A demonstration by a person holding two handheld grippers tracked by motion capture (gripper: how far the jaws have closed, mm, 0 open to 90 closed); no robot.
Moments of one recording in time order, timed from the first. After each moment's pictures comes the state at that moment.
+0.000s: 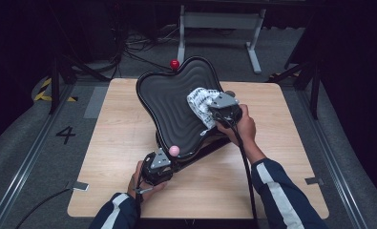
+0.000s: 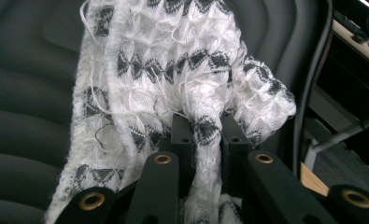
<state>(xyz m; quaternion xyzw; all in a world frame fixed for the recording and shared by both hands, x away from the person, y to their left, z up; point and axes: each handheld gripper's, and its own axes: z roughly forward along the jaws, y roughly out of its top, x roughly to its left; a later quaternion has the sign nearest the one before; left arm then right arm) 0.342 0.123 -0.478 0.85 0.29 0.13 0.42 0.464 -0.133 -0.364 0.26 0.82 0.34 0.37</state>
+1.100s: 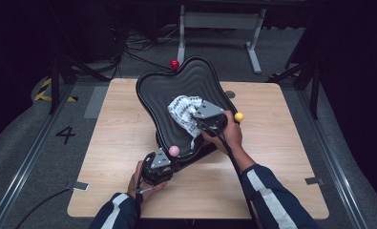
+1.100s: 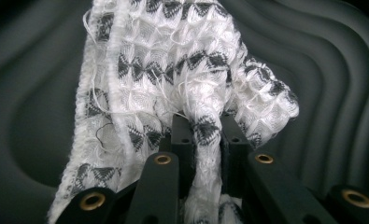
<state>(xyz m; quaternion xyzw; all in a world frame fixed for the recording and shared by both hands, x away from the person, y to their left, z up) 0.342 0.123 -0.478 0.85 0.29 0.13 0.41 0.433 -0.084 -0.364 0.19 0.84 0.38 0.34</state>
